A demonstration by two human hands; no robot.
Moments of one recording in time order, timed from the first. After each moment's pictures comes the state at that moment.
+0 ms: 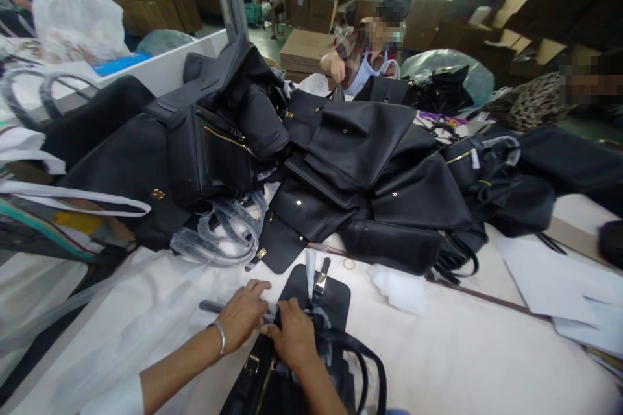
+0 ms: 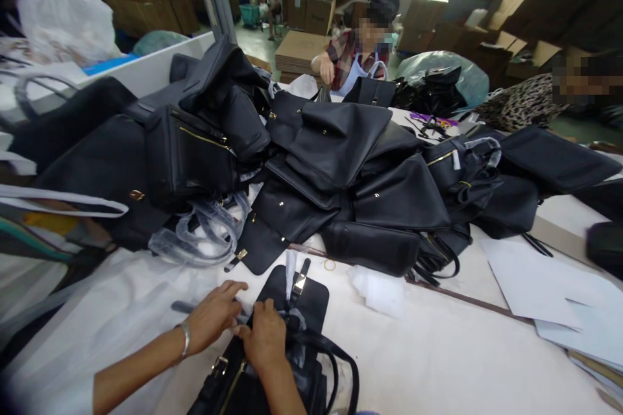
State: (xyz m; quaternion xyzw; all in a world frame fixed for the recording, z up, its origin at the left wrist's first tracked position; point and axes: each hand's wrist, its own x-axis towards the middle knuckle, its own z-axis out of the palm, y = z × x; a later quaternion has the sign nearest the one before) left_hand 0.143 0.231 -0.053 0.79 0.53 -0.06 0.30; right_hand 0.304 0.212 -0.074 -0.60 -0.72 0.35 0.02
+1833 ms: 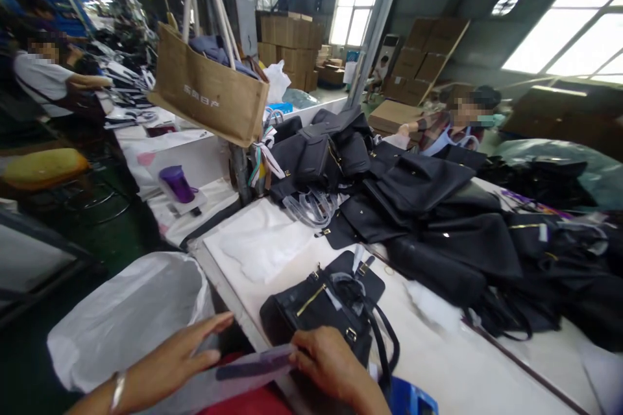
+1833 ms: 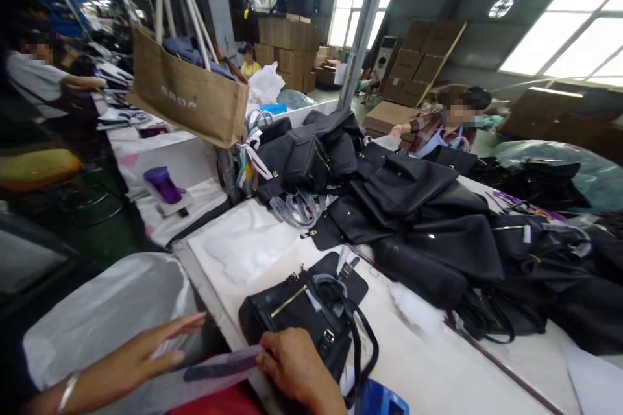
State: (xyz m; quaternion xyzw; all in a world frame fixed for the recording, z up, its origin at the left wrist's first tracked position) left_hand 0.089 -0.169 0.085 0.46 0.73 0.27 0.42; right_hand 0.347 0.024 0.080 -0.18 -0.93 0.32 -0.07
